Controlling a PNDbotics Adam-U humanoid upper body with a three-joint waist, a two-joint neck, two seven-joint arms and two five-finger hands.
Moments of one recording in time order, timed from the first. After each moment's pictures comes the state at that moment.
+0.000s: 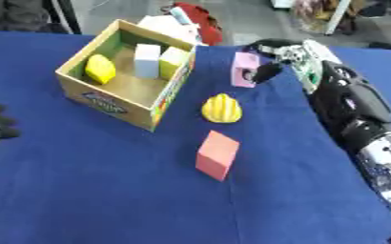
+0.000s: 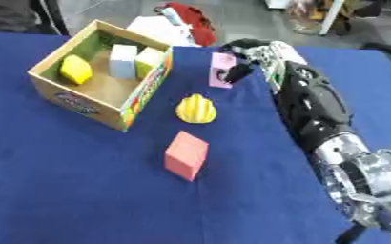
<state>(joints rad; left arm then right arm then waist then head) -0.17 0.26 0.01 -1.77 -0.09 -0.07 0.06 -1.14 -0.33 -0.07 -0.53 1.13 -0.18 0.41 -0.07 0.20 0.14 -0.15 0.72</state>
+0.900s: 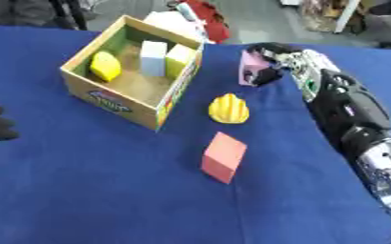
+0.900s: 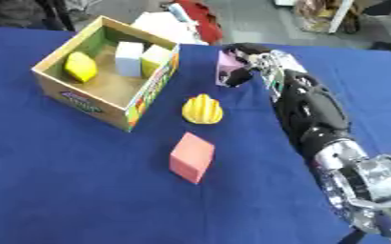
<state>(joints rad) -0.19 0.27 0.01 -1.77 -0.09 -0.07 0.06 -1.14 -0.33 -0.09 -0.49 1.14 -0.14 0.33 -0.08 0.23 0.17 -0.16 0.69</state>
